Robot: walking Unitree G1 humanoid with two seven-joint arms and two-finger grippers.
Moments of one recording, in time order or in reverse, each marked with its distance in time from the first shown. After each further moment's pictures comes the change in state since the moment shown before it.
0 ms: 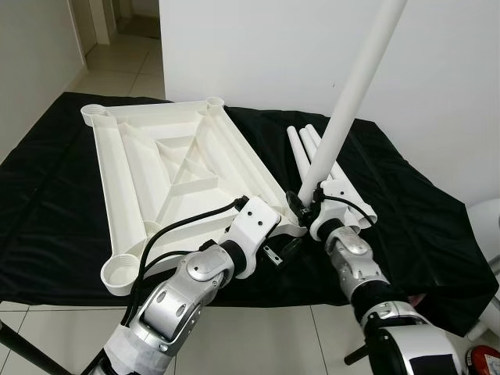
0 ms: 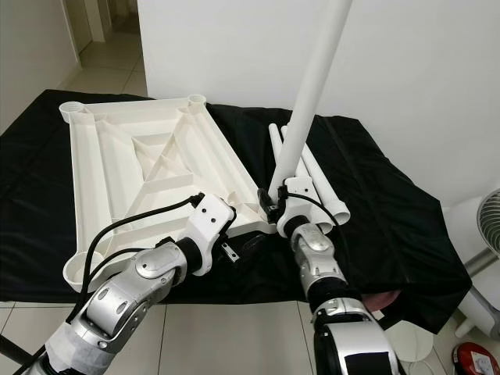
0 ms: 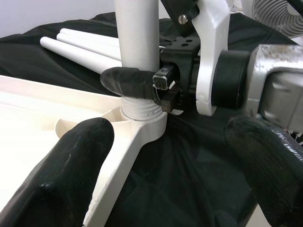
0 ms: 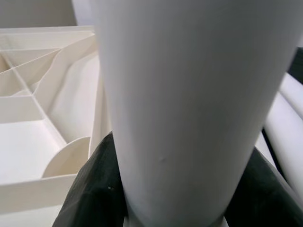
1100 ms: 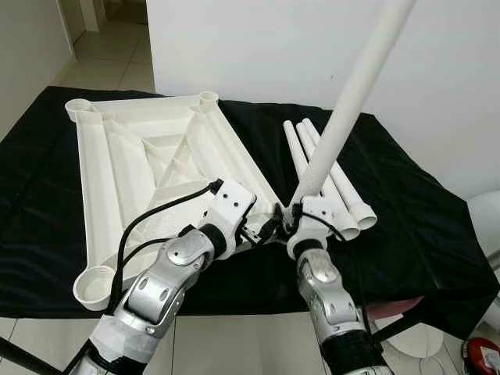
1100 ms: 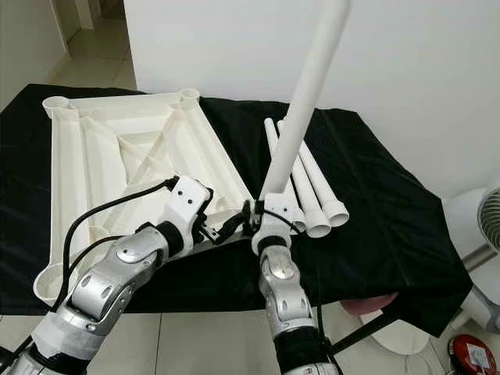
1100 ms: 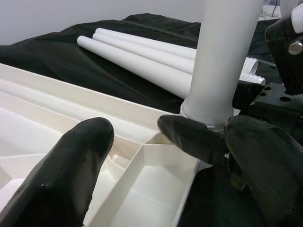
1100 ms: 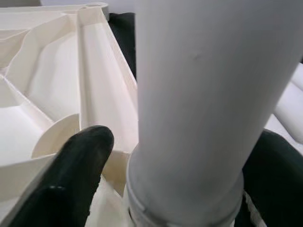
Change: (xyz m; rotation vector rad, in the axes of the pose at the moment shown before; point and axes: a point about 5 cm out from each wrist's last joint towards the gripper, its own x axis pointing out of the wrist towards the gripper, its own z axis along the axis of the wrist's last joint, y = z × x) left arm -0.010 0.032 0.001 0.000 -0.026 0.102; right arm -0.040 0.045 0.000 0.014 0.015 -0.166
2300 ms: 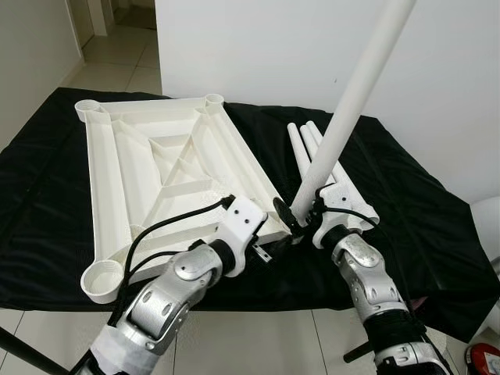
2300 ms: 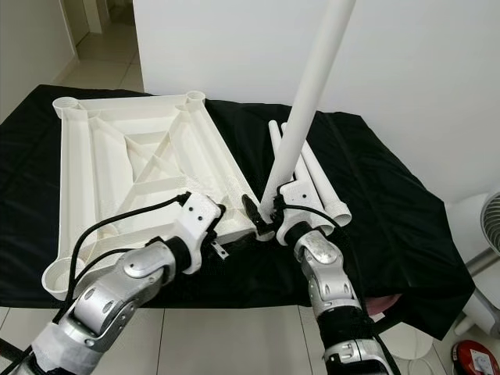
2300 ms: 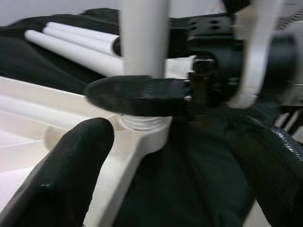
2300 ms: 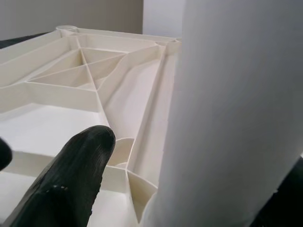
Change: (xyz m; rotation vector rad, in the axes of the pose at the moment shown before) left arm -0.002 -0.029 -0.005 -0.020 0.017 -0.196; right arm 0.013 -0.034 0.022 -0.109 -0.092 0.464
